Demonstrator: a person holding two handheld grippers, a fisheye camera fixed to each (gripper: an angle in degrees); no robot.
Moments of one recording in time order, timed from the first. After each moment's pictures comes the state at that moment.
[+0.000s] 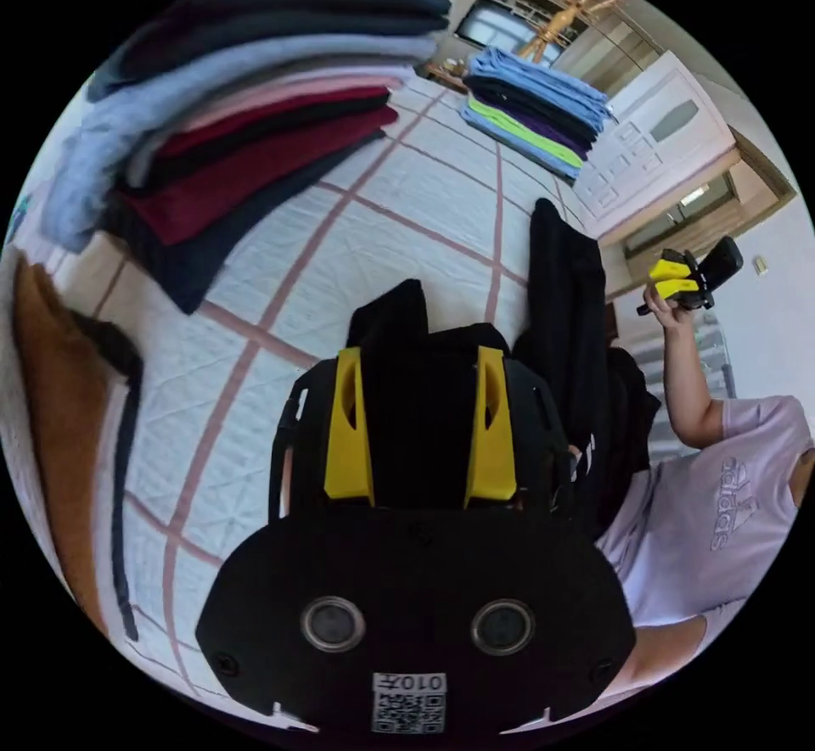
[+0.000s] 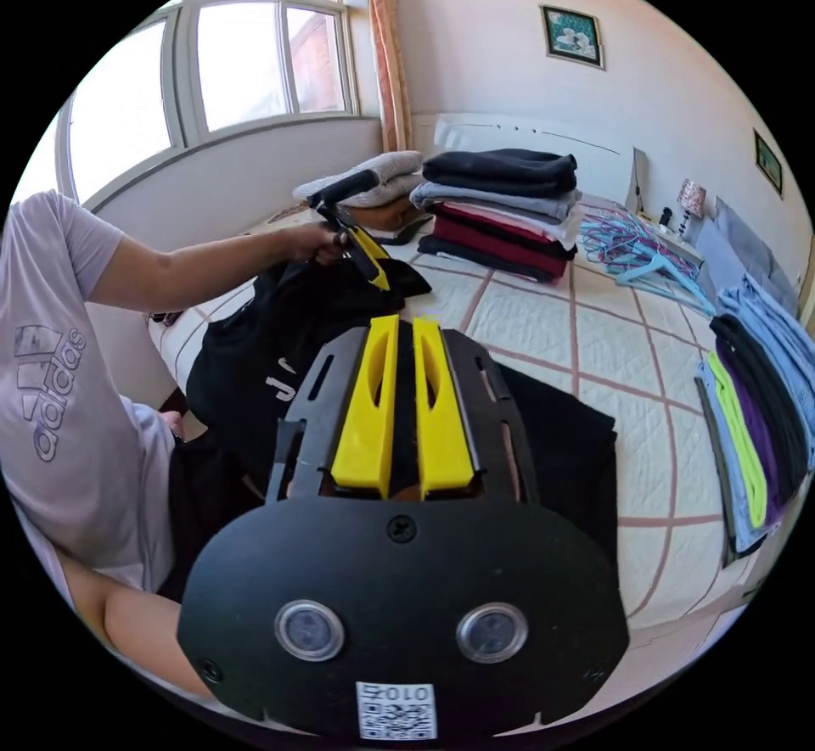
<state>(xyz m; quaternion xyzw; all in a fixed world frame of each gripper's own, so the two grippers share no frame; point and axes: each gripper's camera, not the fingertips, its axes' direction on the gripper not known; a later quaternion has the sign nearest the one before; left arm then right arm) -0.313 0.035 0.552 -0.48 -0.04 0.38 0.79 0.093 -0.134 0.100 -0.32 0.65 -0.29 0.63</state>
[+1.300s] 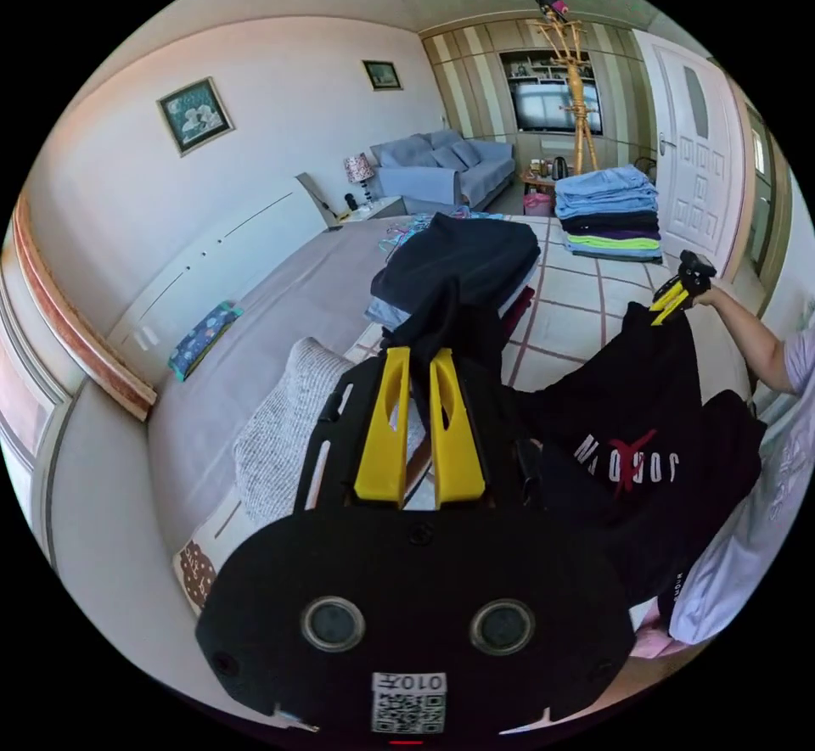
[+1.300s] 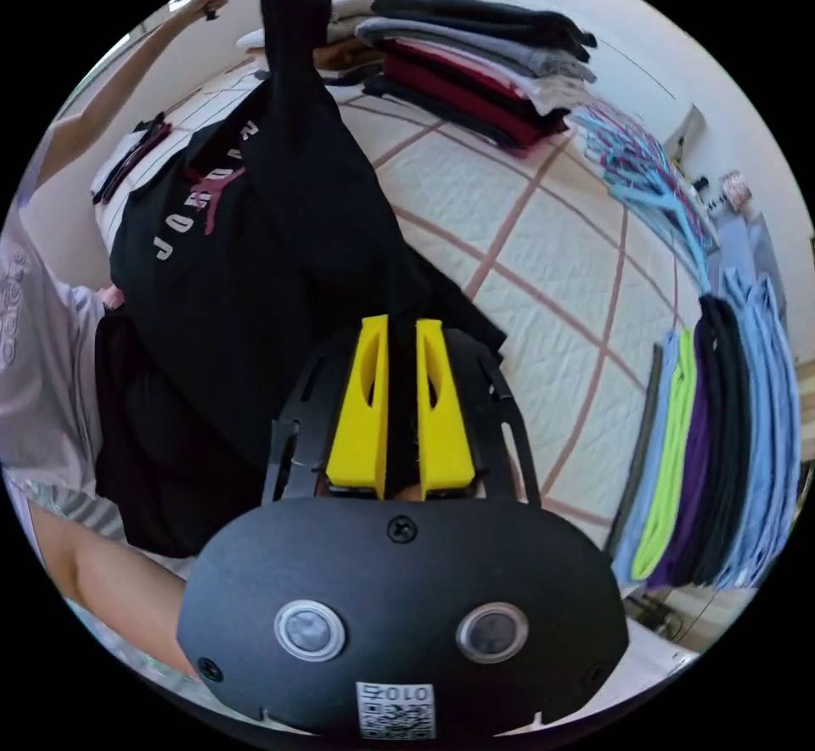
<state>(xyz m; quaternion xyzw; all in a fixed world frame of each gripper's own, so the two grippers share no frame) -0.179 -0.190 0.316 -0.16 -0.23 0.50 0.82 0.142 -0.283 0.105 -0.52 0.69 -0.20 0.45</state>
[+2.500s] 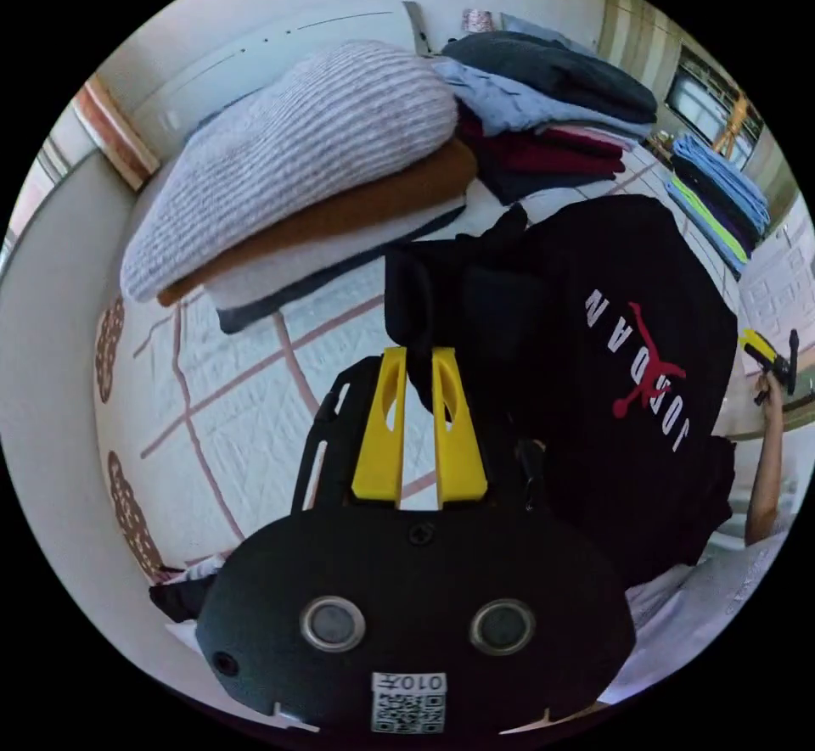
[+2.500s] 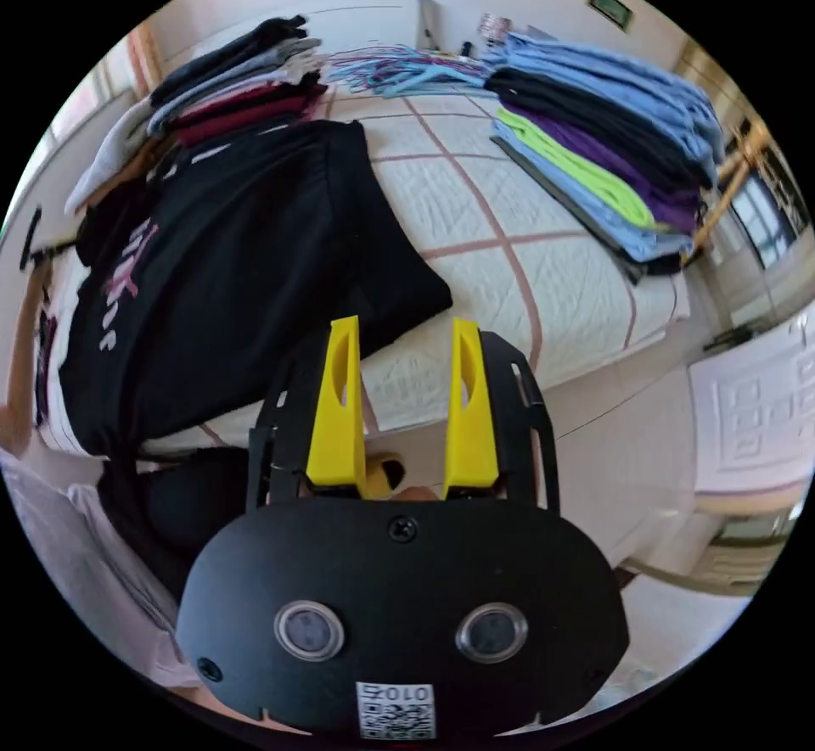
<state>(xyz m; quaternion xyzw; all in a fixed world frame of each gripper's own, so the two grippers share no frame) -0.397 -0.109 0.249 -0.30 -0.32 0.20 0.87 0.111 -0.160 0.018 -0.16 0.87 -0.04 0.47</state>
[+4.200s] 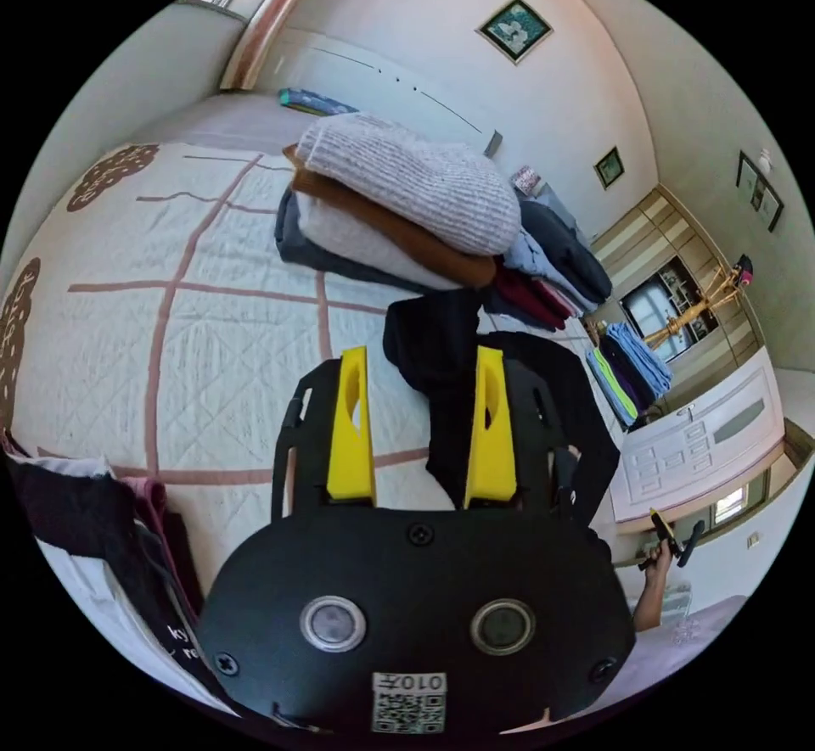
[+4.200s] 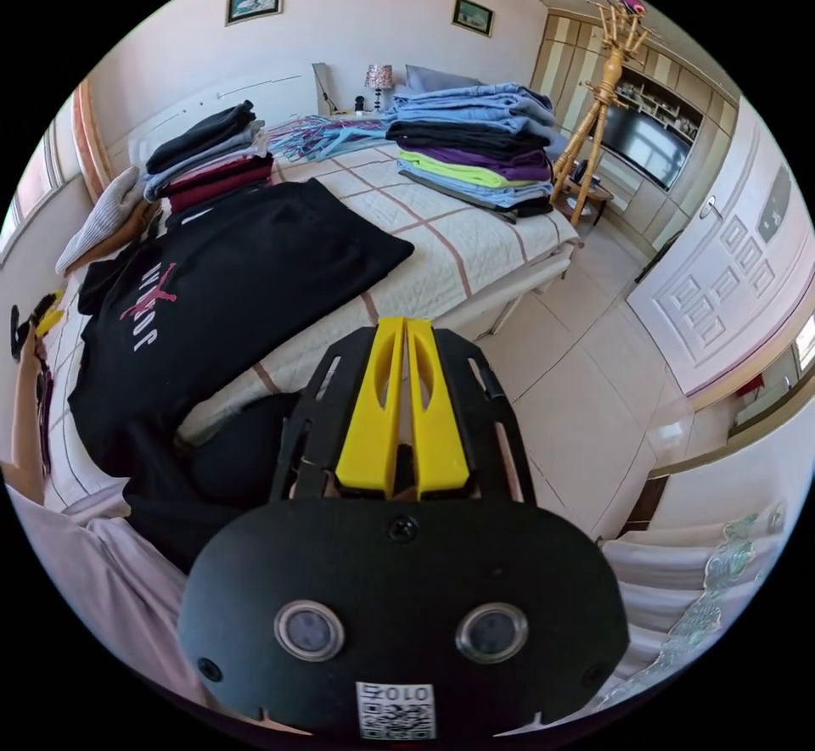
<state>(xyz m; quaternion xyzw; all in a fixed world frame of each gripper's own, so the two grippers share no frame) -0.460 -0.167 -0.042 -0.09 -0.17 0.06 0.98 0.193 0.092 0.066 -0.02 0.91 -0.10 0.40</state>
